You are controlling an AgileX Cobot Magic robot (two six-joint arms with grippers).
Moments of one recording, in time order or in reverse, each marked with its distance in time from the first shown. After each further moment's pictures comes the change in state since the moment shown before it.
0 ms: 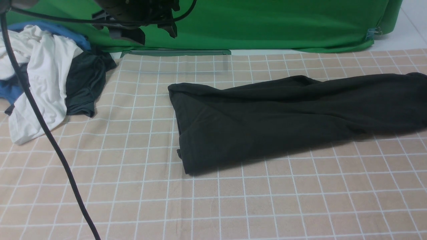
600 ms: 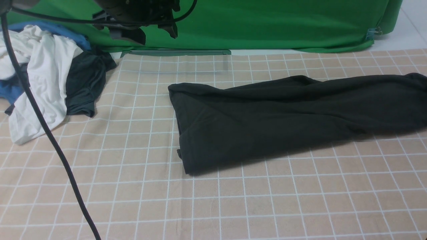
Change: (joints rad) right arm 0.003 0.053 -0.034 -0.018 0.012 0.012; left arm 0.000 0.007 0.000 -0.003 0.002 0.003
